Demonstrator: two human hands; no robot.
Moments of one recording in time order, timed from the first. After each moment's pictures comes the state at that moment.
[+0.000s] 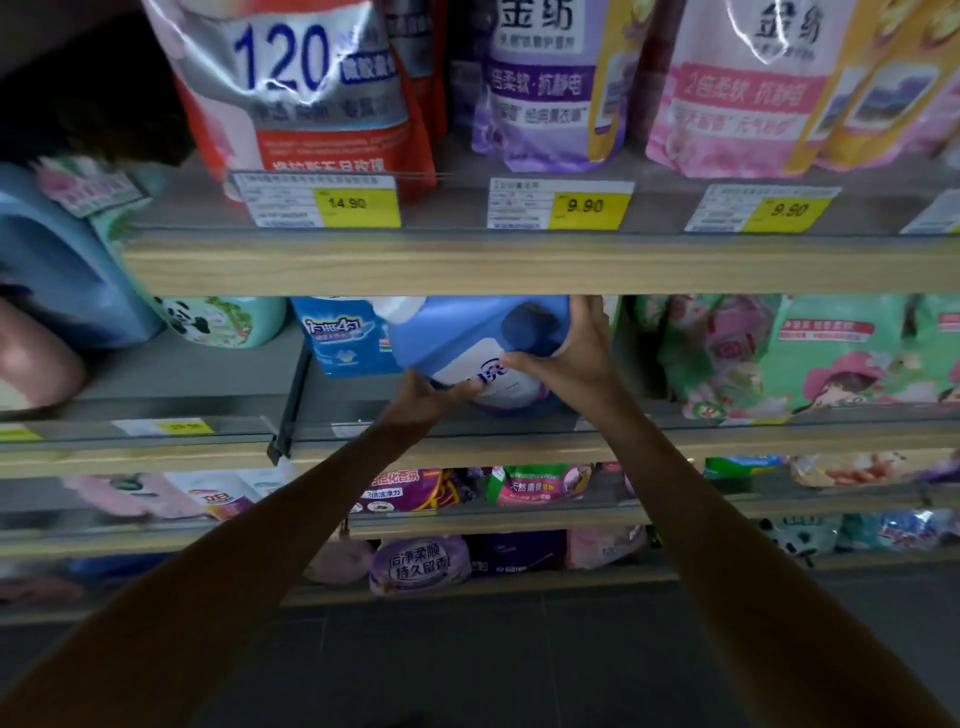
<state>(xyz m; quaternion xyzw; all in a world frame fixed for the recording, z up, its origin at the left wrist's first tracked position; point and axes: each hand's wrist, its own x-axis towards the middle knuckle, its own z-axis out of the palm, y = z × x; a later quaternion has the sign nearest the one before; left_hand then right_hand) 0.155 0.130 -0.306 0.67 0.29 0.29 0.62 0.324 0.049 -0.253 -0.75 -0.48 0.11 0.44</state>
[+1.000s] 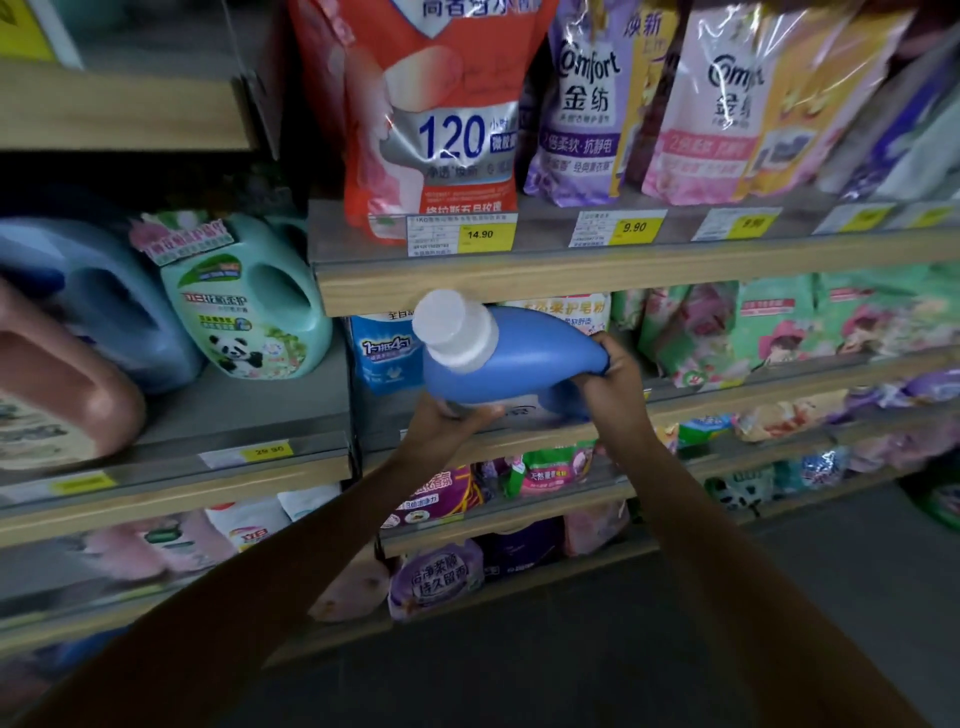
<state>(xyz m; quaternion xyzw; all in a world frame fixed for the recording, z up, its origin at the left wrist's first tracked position) 0.053 0.117 -0.270 0.68 0.20 0.31 0.63 0.194 0.003 -0.210 -0.72 -0.32 0.15 0.60</state>
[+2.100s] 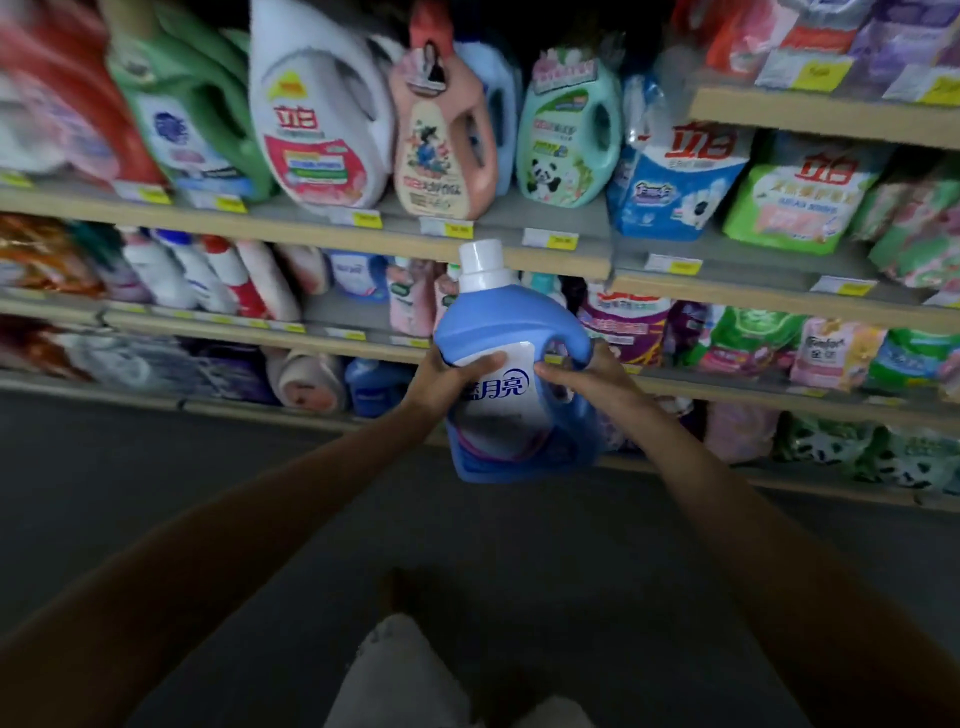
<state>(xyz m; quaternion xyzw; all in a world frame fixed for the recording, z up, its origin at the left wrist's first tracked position) -0.366 -0.008 -0.283 0.51 0.45 0.33 0.66 -0.173 -0.070 -0.271 -0.73 -0.38 0.42 0.38</state>
